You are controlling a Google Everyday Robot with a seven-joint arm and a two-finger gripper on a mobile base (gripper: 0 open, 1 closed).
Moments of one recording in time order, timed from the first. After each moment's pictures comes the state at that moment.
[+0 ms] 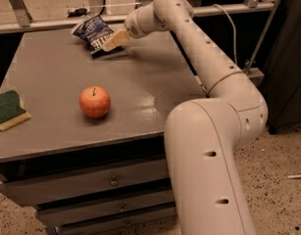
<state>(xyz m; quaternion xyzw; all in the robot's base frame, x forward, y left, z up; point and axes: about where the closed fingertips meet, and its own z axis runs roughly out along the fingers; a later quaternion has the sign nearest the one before) 0.881 0.093 0.879 -0.48 0.70 0.19 0.48</state>
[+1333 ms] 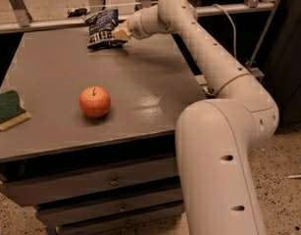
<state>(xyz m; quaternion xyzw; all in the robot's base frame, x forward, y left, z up) 0.876 0.084 0.880 -0.48 0.70 0.19 0.50</state>
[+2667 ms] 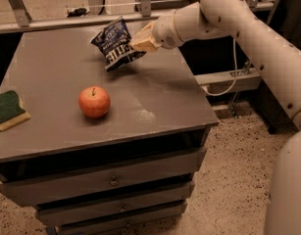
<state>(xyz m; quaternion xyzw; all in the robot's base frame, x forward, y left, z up) 0.724 0.018 0.915 -0.59 0.62 0.21 0.48</state>
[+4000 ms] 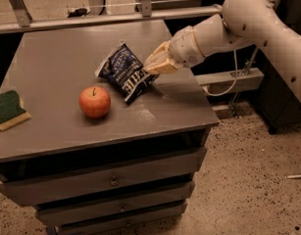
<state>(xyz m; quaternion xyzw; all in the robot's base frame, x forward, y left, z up) 0.638 -0.024 0.887 -0.68 0.57 0.21 0.42</state>
